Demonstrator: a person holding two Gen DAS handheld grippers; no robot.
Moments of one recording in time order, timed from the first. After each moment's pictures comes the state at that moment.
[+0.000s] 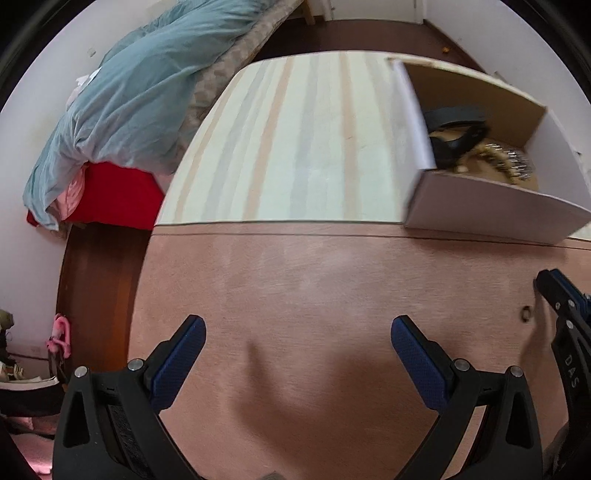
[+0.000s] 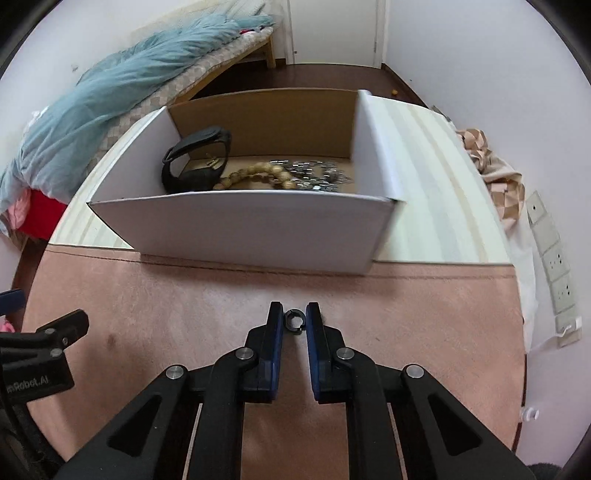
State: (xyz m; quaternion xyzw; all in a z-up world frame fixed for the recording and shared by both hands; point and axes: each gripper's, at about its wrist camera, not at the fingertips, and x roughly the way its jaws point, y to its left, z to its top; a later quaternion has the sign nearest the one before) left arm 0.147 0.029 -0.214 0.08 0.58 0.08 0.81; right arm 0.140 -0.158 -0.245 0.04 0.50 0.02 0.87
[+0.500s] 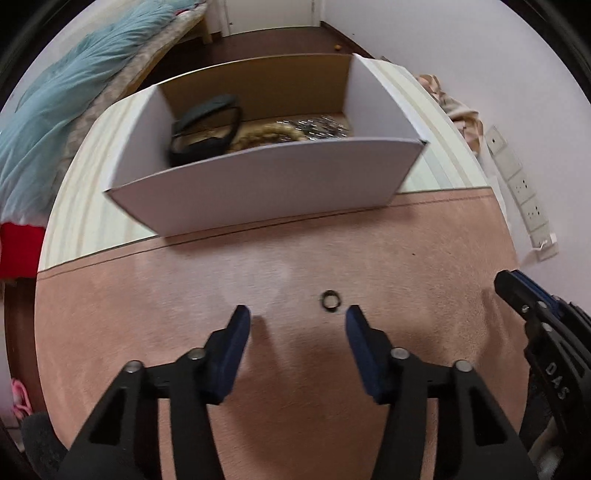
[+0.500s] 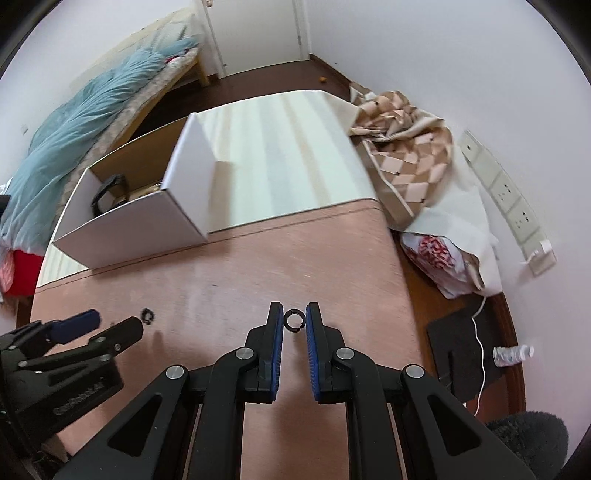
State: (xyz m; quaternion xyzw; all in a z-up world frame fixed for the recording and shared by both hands) left arm 0.131 -0.091 -0.228 0.07 0.57 -0.11 0.81; right arm 0.088 -0.261 -0.232 0.11 0.50 -0.07 0.86
